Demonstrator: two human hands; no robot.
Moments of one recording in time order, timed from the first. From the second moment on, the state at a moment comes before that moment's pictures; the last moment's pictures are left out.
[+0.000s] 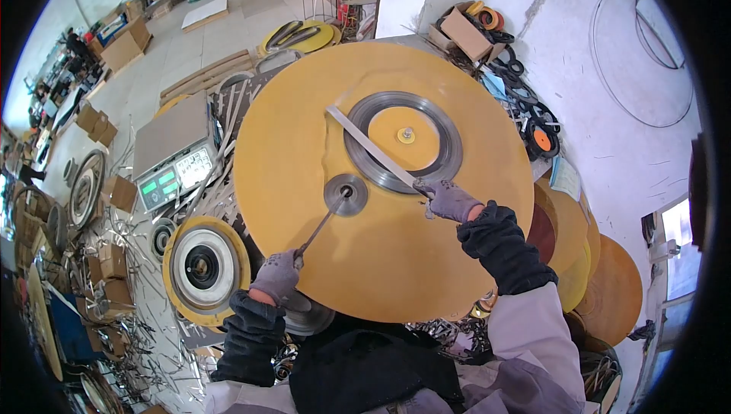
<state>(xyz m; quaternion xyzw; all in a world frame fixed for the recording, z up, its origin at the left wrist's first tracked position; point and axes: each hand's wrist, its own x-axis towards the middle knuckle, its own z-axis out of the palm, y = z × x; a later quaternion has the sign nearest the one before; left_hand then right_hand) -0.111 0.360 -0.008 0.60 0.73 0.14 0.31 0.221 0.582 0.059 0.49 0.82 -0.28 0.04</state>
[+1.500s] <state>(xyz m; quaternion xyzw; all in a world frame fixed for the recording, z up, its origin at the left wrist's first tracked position) -0.137 0.342 -0.005 0.55 0.78 0.14 0.28 0.222 0.577 0.053 0.48 0.83 -0.28 0.02</state>
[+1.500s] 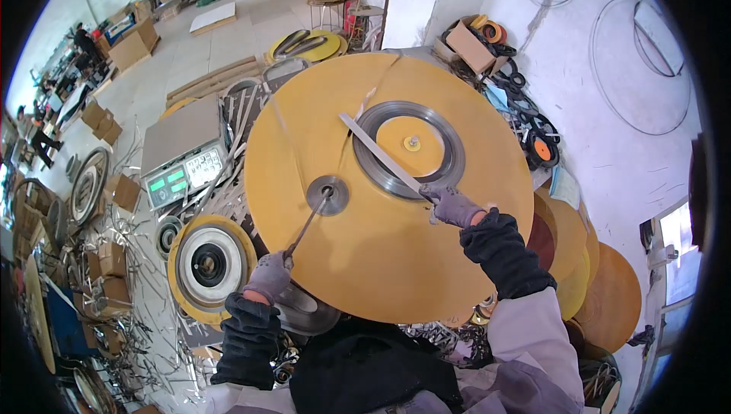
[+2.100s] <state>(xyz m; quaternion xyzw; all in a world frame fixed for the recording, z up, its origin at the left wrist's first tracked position) -0.140 0.347 -0.008 0.54 0.78 0.18 0.27 0.226 0.561 0.052 0.52 0.81 -0.26 0.01</state>
